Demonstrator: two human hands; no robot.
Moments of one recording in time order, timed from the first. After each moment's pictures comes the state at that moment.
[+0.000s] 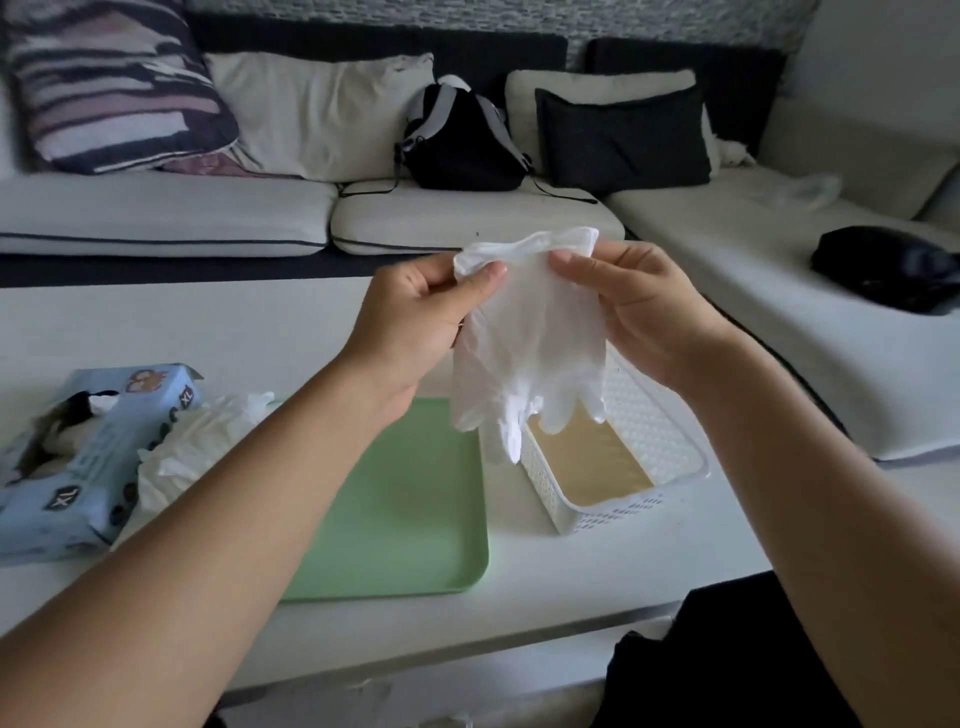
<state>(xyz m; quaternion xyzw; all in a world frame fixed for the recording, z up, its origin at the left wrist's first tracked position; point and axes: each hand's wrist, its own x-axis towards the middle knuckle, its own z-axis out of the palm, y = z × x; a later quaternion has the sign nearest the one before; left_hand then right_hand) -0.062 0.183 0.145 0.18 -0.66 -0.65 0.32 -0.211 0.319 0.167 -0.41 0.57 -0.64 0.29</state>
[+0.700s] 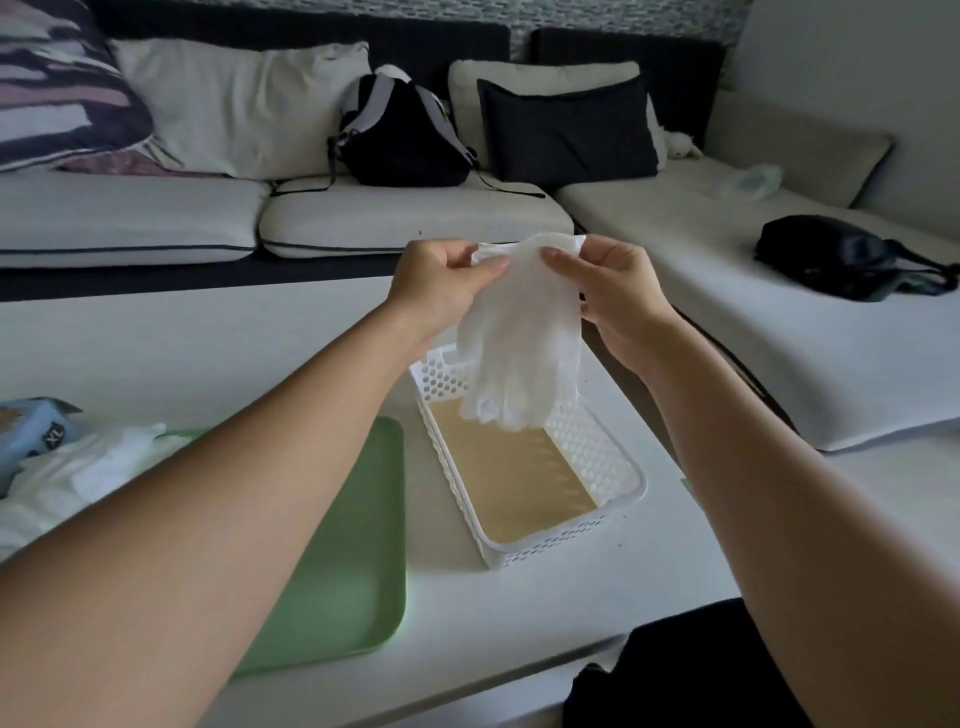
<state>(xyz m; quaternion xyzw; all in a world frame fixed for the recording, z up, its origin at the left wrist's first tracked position) -0.217 0.170 0.121 0.21 -0.75 -0.56 0.29 -0.335 0.320 0.122 -0.32 0.65 -0.67 0.15</state>
